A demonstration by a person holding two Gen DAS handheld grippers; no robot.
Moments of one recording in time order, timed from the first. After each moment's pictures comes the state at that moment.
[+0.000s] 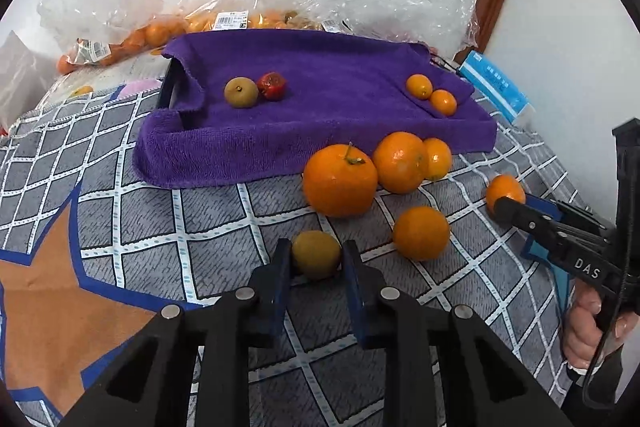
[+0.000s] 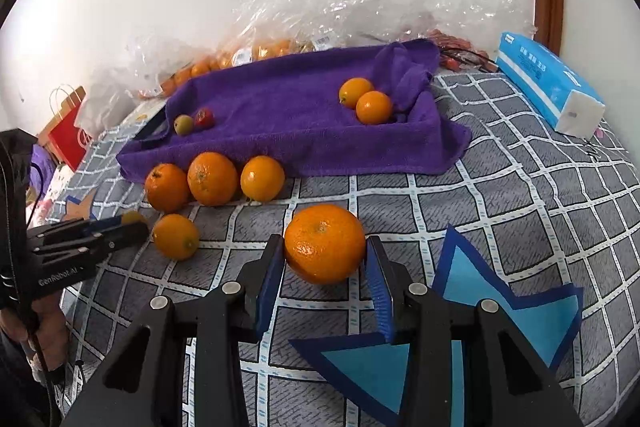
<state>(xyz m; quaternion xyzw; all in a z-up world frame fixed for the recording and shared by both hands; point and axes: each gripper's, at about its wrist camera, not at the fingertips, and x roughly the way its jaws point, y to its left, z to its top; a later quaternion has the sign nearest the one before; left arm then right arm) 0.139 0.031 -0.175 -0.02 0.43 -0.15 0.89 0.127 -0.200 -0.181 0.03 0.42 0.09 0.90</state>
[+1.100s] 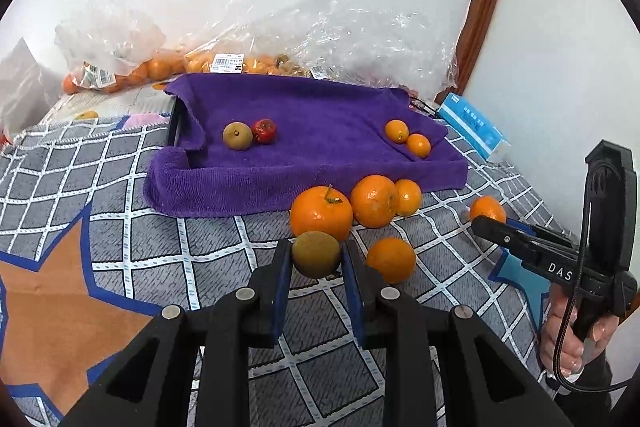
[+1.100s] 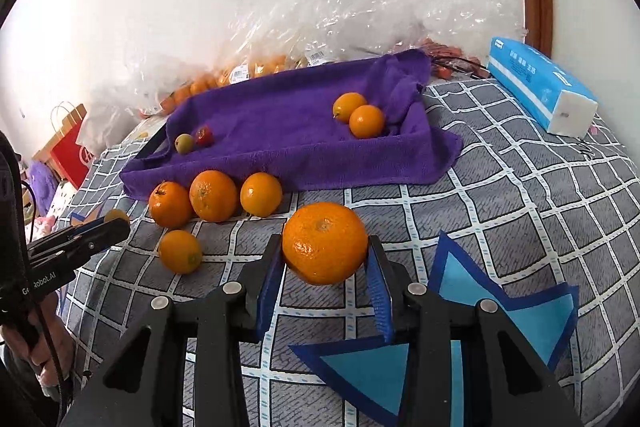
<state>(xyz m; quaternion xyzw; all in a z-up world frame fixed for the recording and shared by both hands) 0.122 0.042 -0.154 -0.06 0.36 -0.18 0.91 0.120 -0.211 -0.171 0.07 0.38 0.10 0.92</state>
